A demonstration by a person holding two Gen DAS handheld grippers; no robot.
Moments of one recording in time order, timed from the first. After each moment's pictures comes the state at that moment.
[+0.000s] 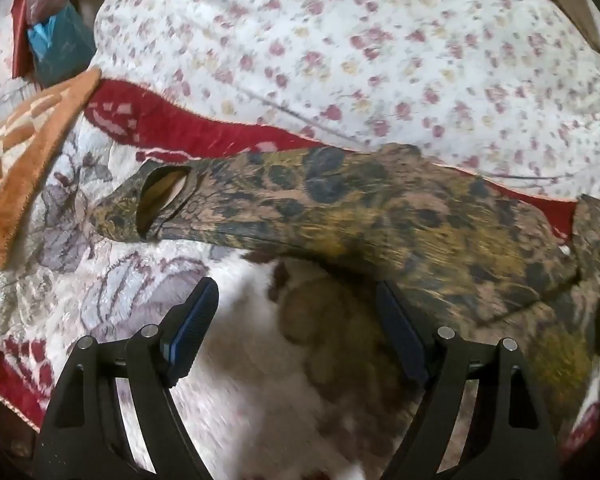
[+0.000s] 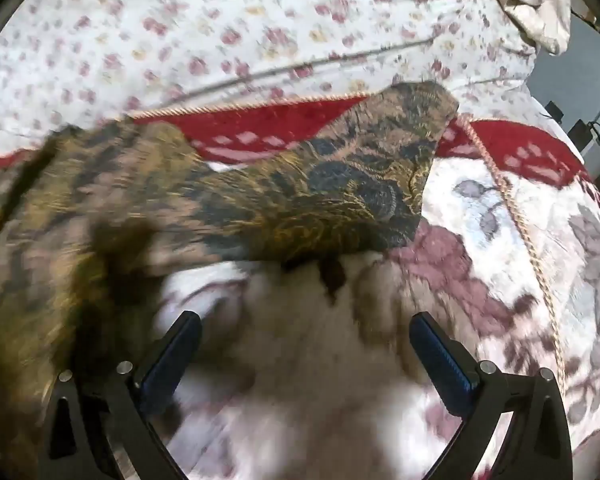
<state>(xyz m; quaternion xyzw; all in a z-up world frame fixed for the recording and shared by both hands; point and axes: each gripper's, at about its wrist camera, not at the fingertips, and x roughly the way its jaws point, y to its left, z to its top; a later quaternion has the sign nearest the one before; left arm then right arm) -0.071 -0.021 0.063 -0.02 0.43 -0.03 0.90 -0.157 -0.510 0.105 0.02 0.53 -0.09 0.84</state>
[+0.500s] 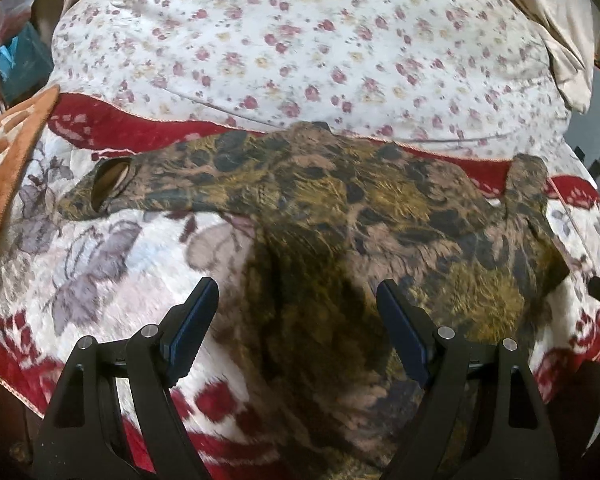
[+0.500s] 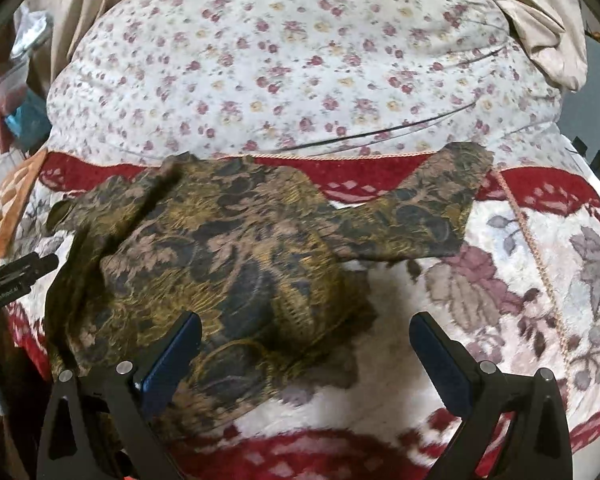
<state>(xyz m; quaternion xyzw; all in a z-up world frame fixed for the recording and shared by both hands) -0.140 -0.076 0.081 0.00 0.43 -0.12 0.89 -0.217 -0.426 0.172 0.03 0.48 -0.01 0.88</state>
